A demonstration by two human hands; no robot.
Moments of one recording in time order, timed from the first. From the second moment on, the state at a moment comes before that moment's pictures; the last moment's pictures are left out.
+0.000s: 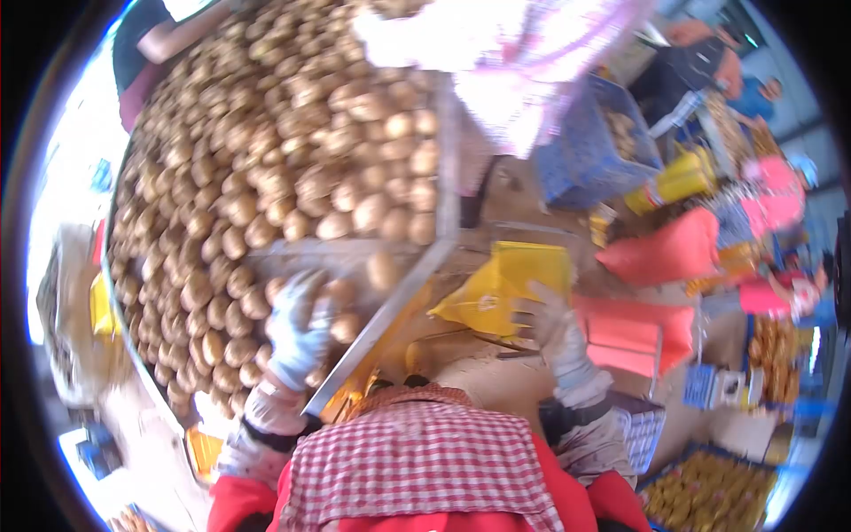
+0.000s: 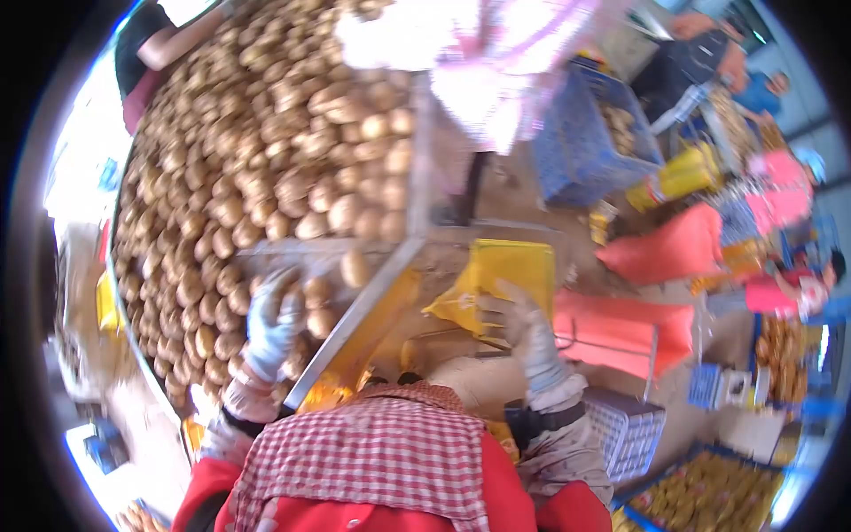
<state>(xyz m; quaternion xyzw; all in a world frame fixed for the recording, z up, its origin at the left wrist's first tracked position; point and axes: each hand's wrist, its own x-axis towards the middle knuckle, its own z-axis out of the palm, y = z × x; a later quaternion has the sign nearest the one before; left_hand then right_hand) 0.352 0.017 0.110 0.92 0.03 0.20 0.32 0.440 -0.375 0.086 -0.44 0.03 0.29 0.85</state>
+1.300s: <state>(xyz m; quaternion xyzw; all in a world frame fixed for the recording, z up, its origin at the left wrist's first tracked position) 0.132 0.055 0.060 0.88 0.45 0.06 0.15 0.474 -0.107 0.069 -0.77 -0.20 0.28 0.53</state>
